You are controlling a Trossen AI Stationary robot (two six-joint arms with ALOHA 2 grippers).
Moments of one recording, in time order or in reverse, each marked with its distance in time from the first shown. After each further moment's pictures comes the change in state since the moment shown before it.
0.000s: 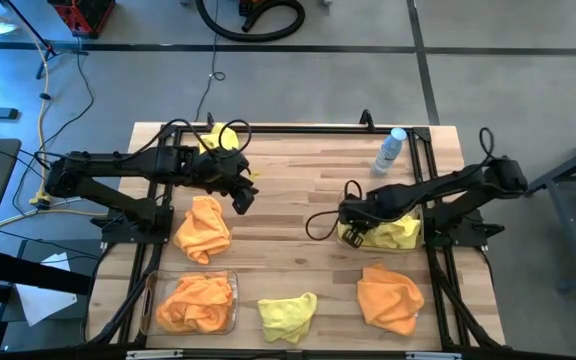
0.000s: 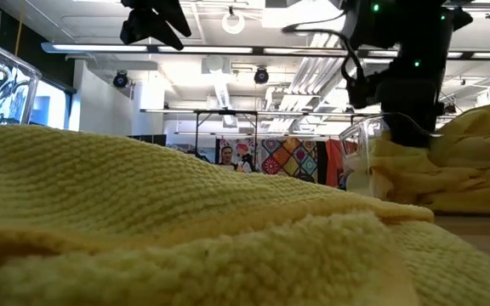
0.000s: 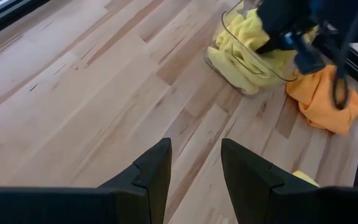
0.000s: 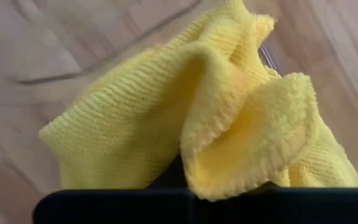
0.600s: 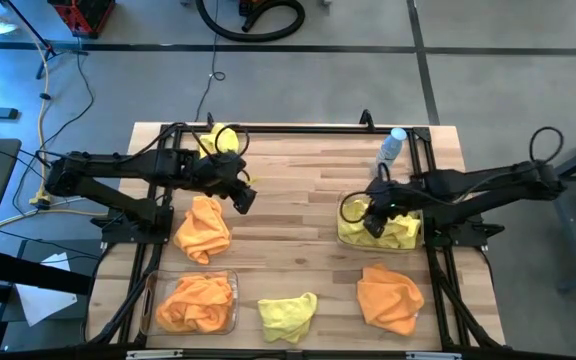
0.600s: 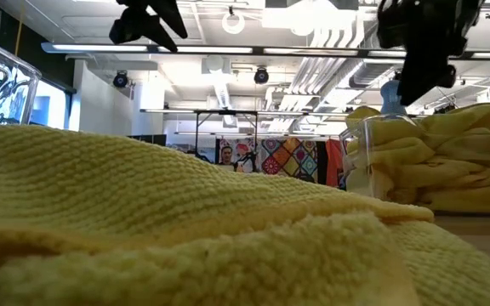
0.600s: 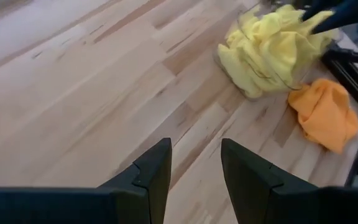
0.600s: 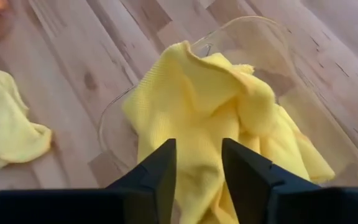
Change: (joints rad) left arm -0.036 0.000 0.000 -0.040 -0.042 -0.185; right arm 0.001 -0.428 0.001 -0.099 -0.007 0.053
